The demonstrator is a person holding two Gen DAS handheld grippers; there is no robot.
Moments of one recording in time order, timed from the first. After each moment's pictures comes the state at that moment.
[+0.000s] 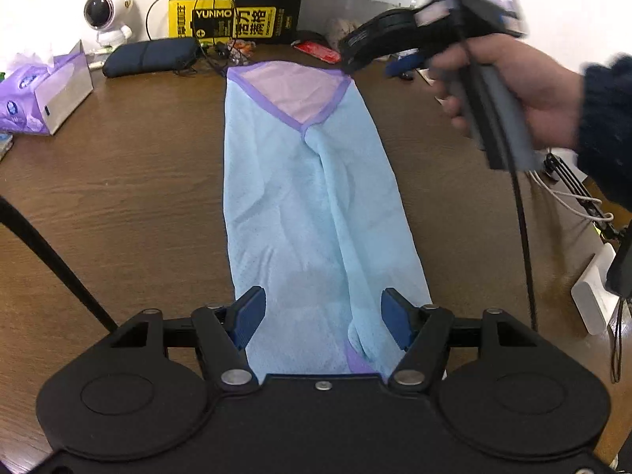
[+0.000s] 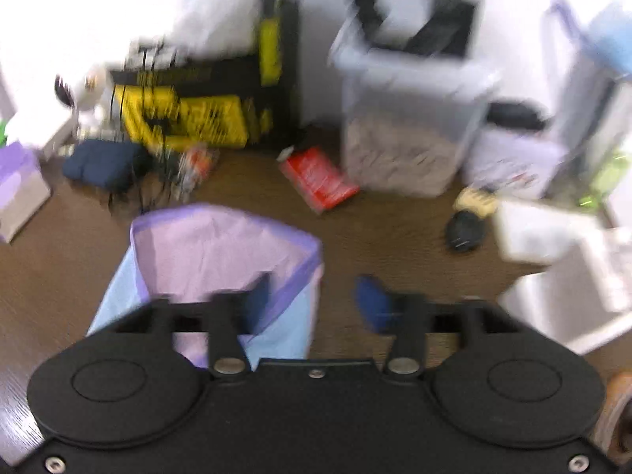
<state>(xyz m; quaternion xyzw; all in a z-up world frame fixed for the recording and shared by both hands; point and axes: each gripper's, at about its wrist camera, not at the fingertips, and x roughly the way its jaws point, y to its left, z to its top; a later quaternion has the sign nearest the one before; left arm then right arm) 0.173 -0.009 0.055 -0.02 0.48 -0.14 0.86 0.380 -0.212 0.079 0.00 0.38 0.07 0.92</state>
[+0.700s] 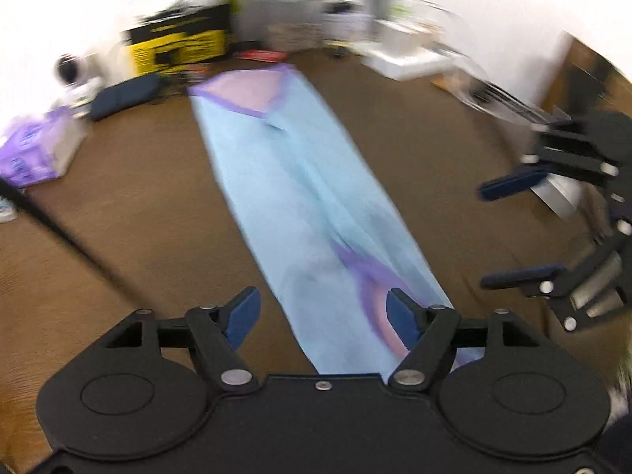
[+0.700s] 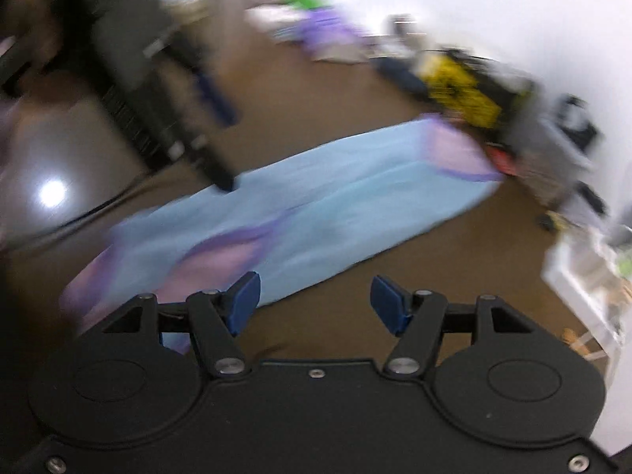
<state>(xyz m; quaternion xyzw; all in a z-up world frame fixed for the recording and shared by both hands) 0.064 0.013 0.076 0.12 0.46 -0.27 0.84 0.051 -0.186 0.089 -0.31 0.36 0.39 0.79</state>
